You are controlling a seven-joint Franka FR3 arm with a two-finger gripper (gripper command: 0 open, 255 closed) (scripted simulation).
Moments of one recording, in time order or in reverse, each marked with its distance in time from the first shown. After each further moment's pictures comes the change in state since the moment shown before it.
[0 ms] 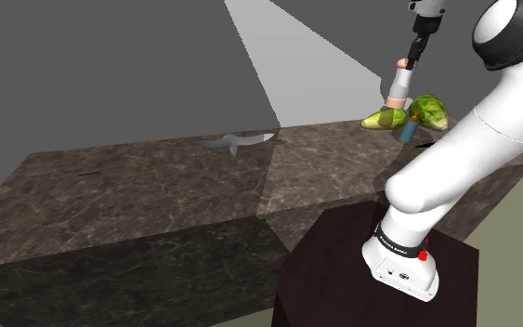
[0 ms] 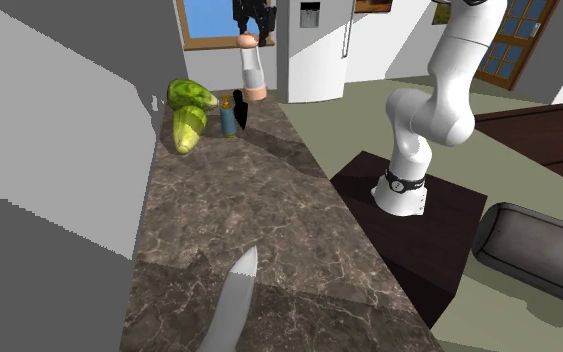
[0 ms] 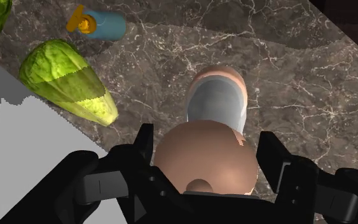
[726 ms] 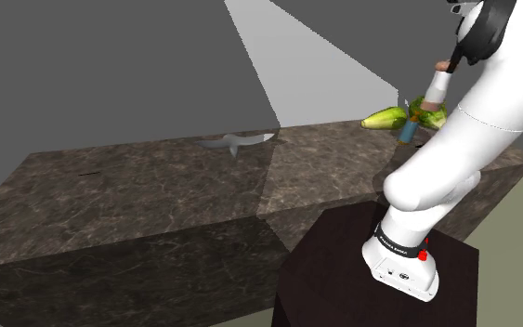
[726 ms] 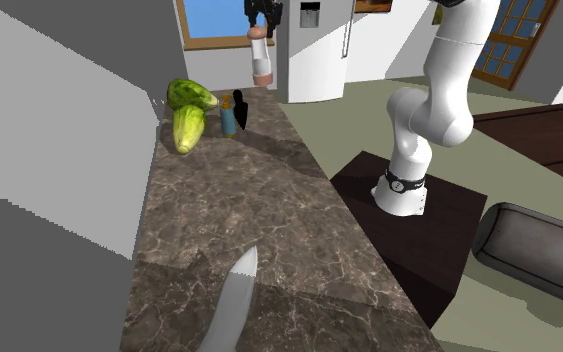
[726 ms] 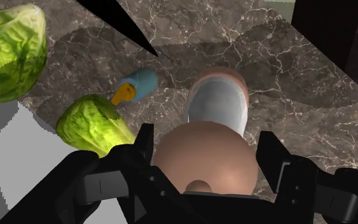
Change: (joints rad) arm -0.077 0.137 -0.245 0.128 0.096 0.027 -0.330
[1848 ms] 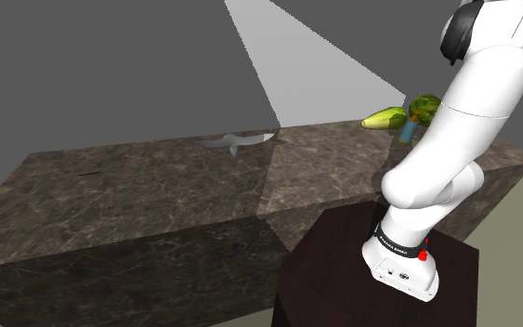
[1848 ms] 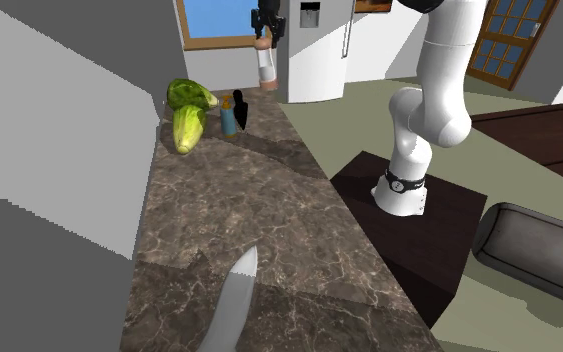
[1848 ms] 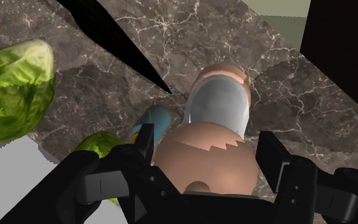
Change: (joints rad) arm -0.091 0.168 -0.147 -0.007 0.164 0.121 -0.245
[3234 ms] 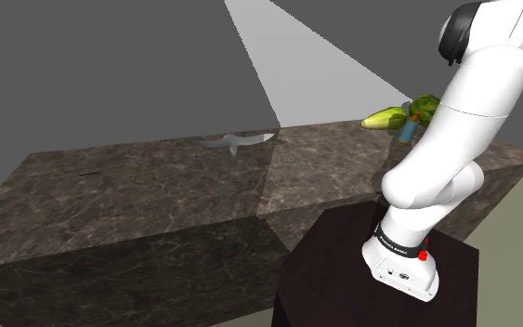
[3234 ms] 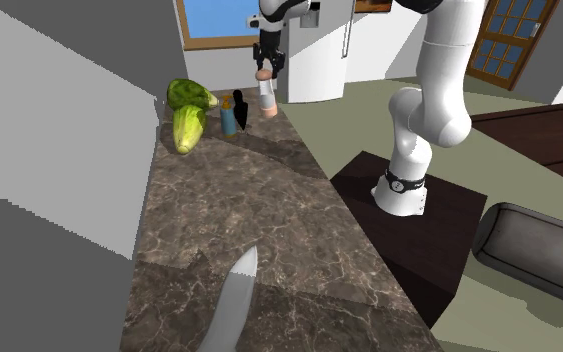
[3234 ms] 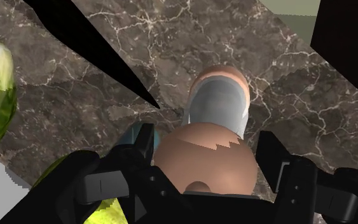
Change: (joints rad) arm 0.000 0.012 0.002 -0.275 0.014 0.282 -0.009
